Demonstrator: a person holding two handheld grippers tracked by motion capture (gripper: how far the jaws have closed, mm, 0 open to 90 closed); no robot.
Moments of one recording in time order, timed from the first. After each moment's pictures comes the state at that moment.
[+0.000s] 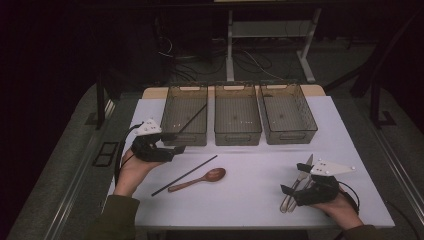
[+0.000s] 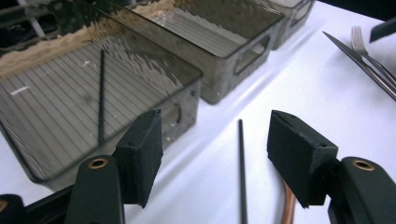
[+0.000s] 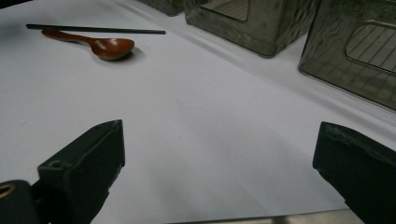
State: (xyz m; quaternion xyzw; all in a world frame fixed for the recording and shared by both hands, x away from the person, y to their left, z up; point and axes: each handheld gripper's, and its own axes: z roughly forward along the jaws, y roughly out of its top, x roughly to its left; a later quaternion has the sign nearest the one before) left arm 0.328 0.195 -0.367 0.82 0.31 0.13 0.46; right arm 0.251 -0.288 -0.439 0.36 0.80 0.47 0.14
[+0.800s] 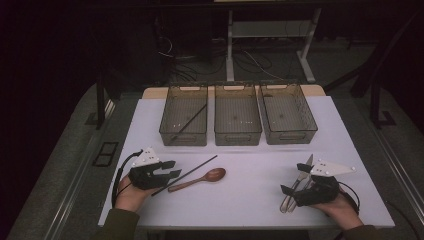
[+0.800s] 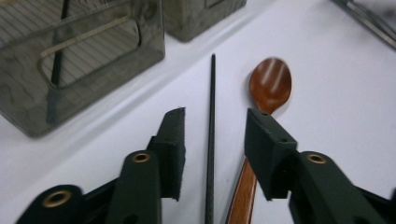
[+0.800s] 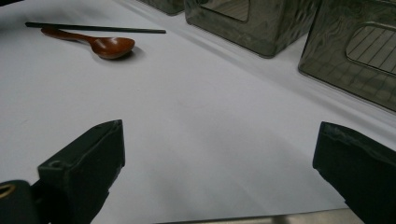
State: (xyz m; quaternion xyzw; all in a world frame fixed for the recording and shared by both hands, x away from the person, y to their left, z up) left arm 0.285 0.208 -0.415 0.84 0.30 0.12 0.43; right arm 0.249 -0.287 -0.438 0.35 0.80 0.47 0.14
